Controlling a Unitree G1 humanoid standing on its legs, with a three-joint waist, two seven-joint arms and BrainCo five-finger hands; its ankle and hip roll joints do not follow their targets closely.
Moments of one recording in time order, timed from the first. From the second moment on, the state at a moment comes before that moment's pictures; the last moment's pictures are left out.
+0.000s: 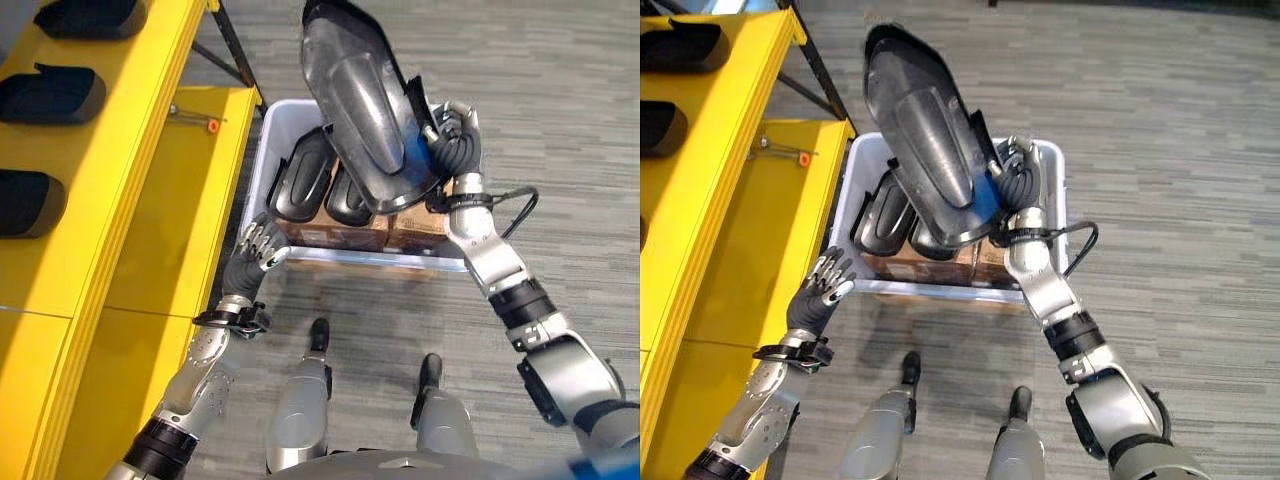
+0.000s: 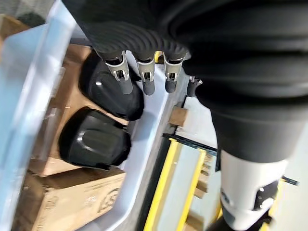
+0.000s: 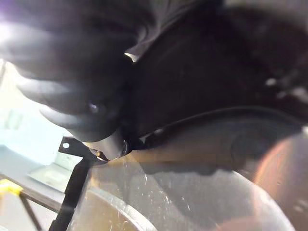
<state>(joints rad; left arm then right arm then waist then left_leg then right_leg) 0.07 0.49 -0.23 -0.06 -0.78 -0.22 0.13 -0.62 -0.31 0.32 0.25 0.01 -0.08 -0.50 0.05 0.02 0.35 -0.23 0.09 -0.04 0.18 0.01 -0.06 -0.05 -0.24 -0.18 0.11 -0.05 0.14</state>
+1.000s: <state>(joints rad) 0.14 0.36 -0.19 0.02 -0.71 -0.14 0.05 -0.30 -0.33 0.19 0.00 0.13 -0.15 -0.34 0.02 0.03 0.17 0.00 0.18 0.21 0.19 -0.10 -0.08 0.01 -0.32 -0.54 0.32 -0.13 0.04</state>
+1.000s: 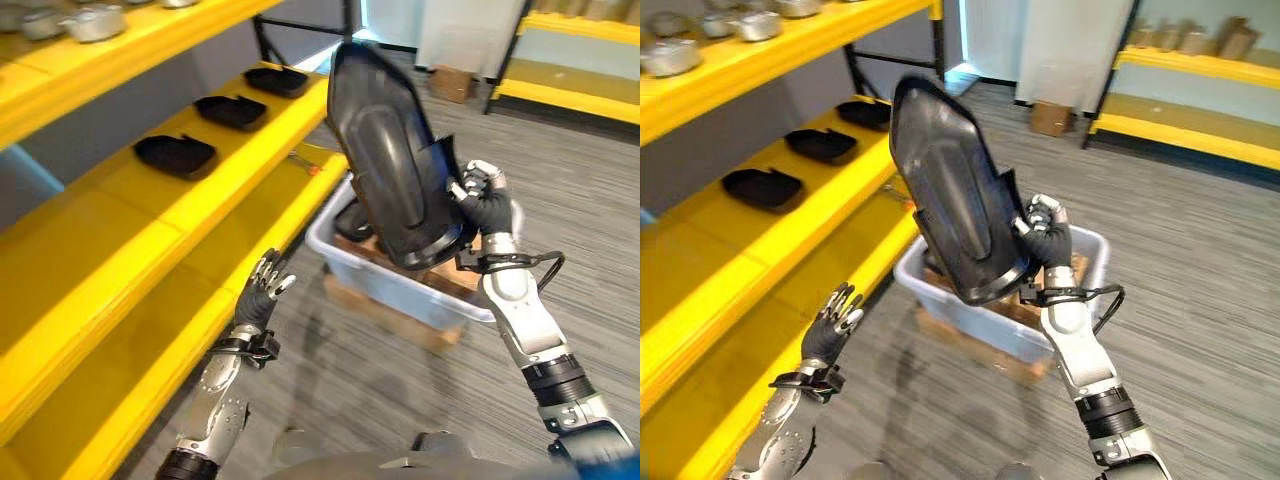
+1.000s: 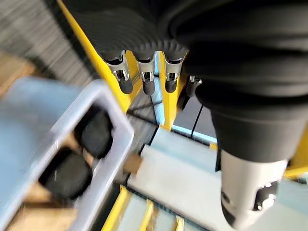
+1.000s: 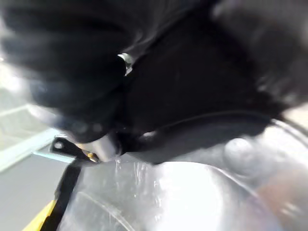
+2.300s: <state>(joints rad) 0.13 0.37 -0.09 0.06 -0.57 -0.18 0.09 -0.28 -0.33 0.26 0.02 0.10 -0.13 -0.23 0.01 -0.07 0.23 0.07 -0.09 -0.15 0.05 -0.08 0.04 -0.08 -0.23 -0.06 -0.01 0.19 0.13</state>
